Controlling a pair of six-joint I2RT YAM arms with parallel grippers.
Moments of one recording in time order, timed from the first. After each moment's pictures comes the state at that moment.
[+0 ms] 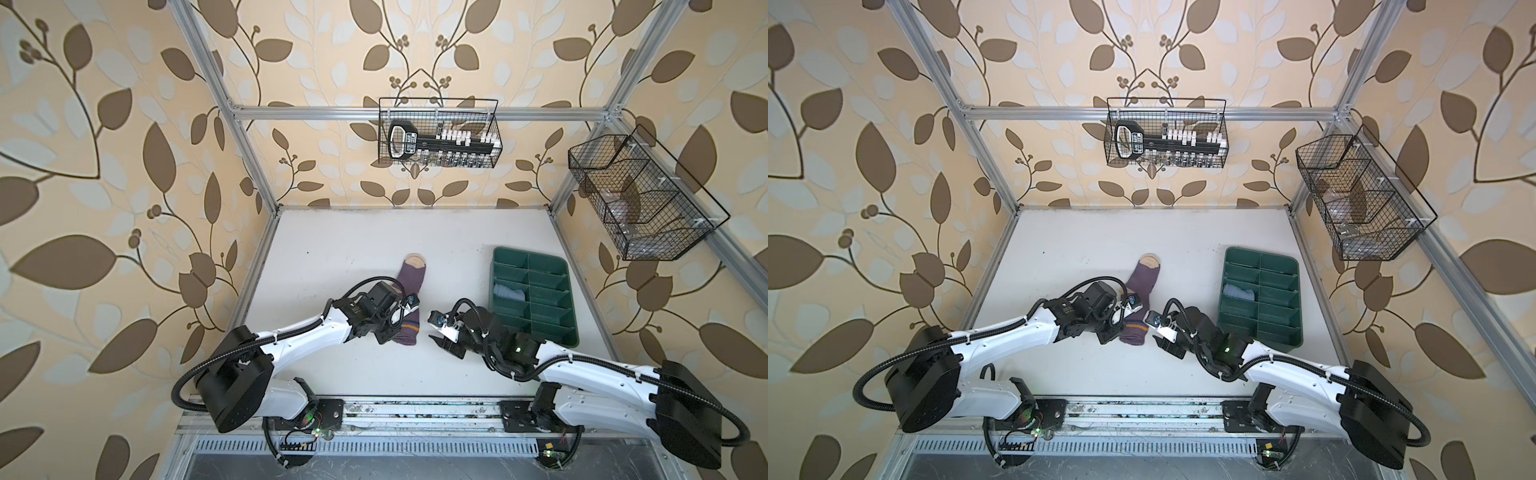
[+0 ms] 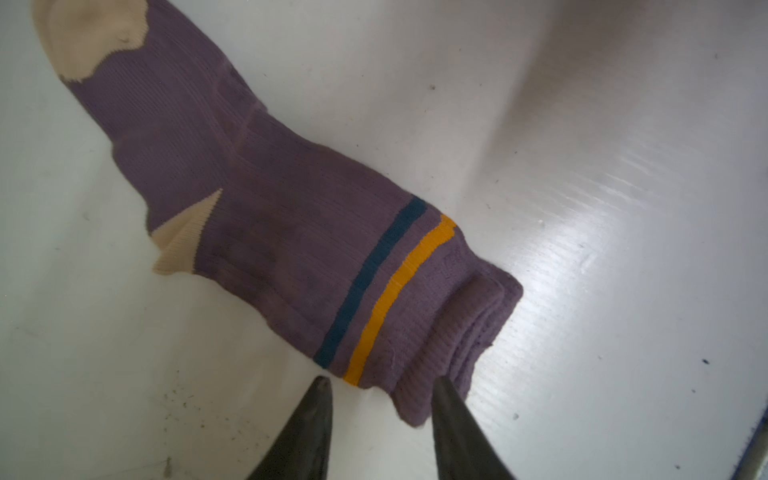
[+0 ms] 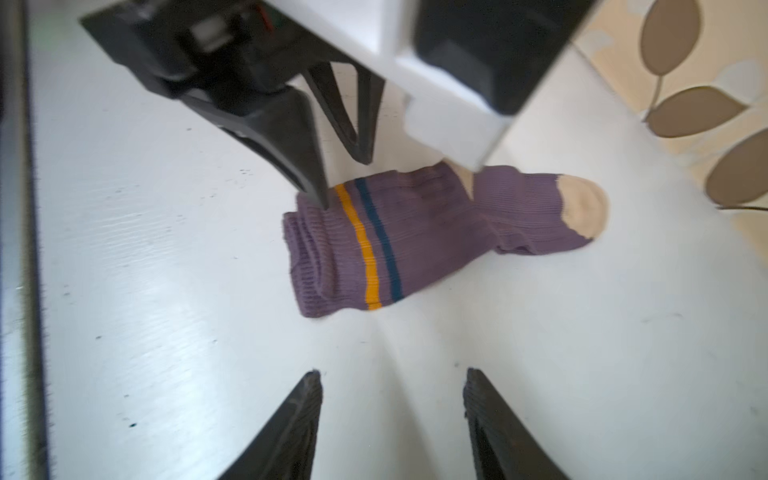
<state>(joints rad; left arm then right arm) -0.76 1.31 0.75 -0.42 0.06 0.29 0.91 1.04 0.47 -0.01 0.13 -0.33</state>
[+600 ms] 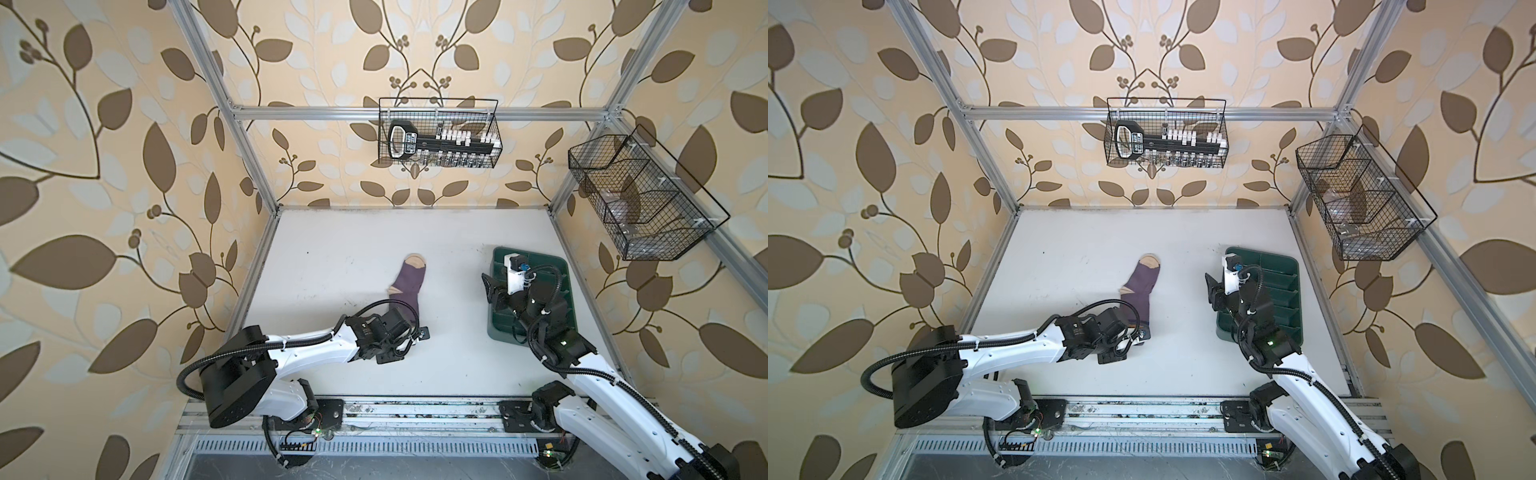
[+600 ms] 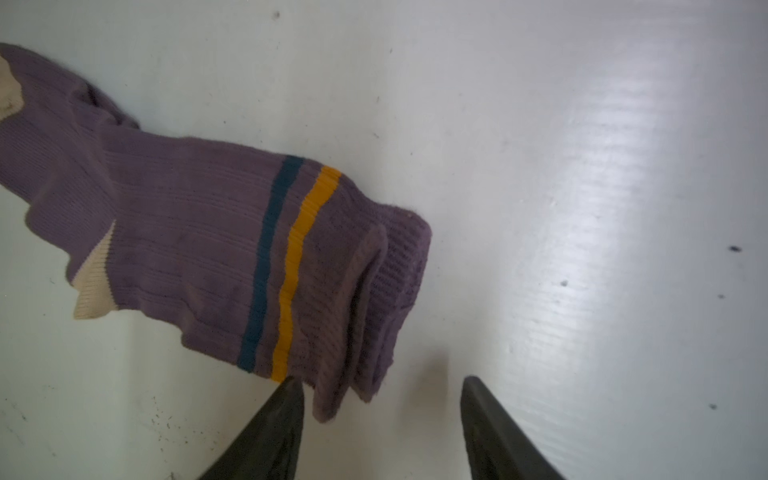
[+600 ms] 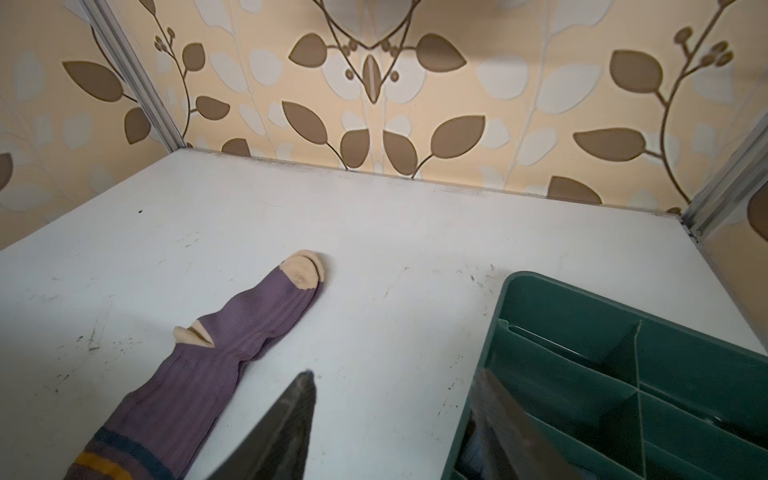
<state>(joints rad) -0.96 1.38 0.67 -0.40 -0.11 0.44 0.37 0.77 0.47 0.04 0.12 0.07</state>
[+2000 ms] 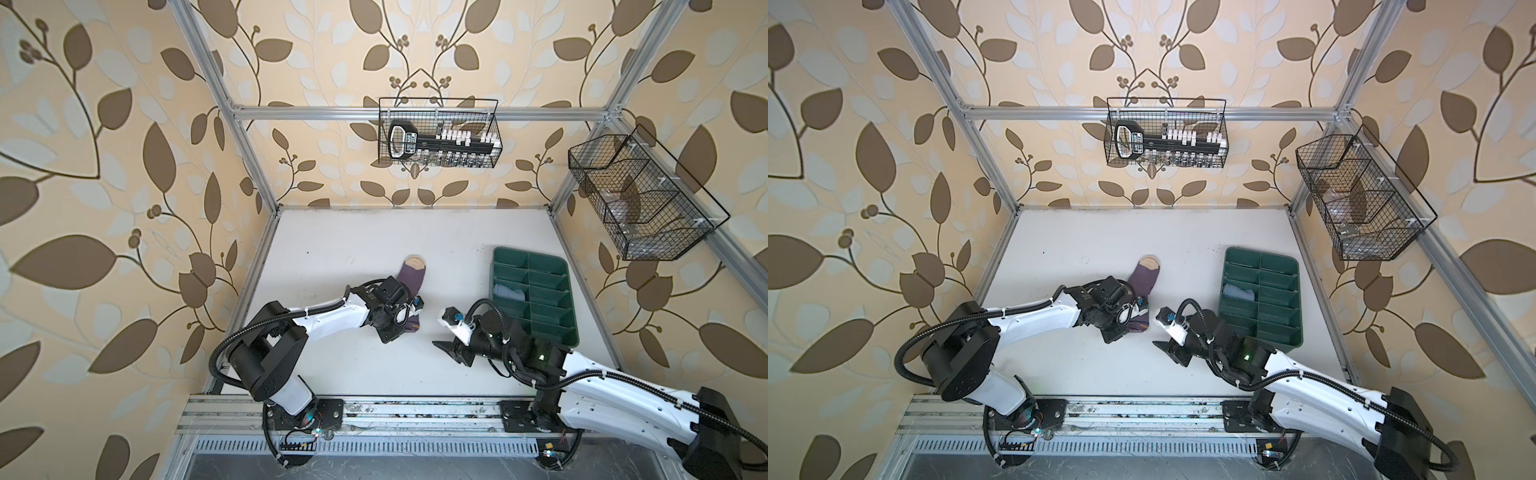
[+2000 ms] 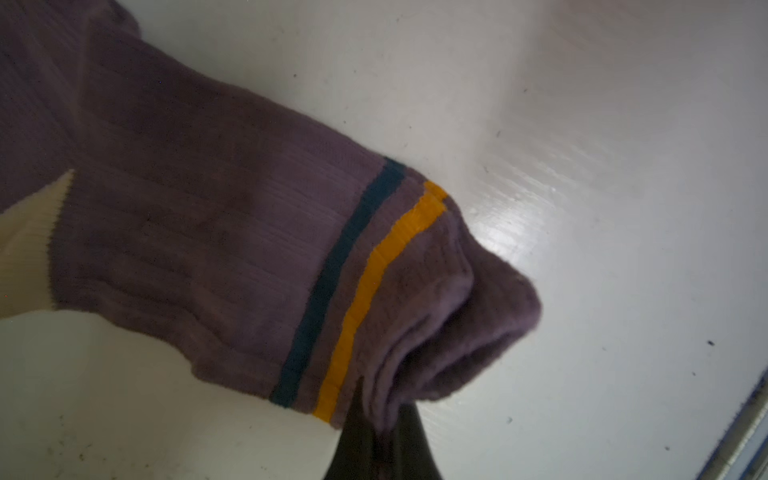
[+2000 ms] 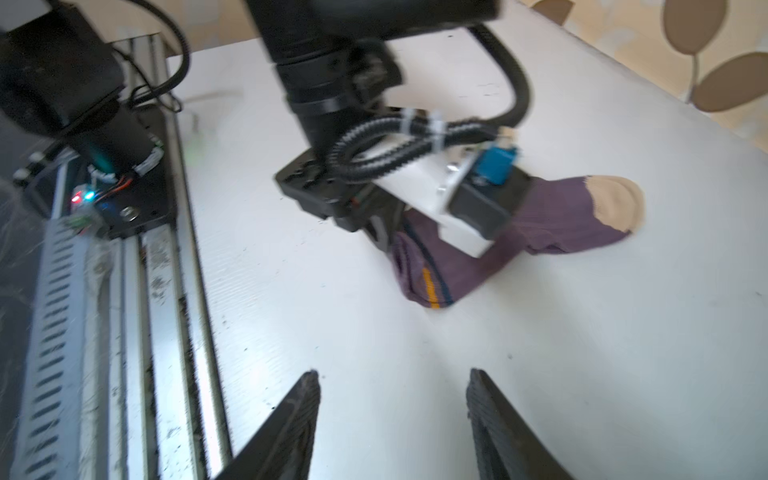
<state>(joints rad) -0.73 1.58 0.89 -0.56 0.17 0.31 0.97 0.89 0.48 -0.15 -0.07 -0.12</state>
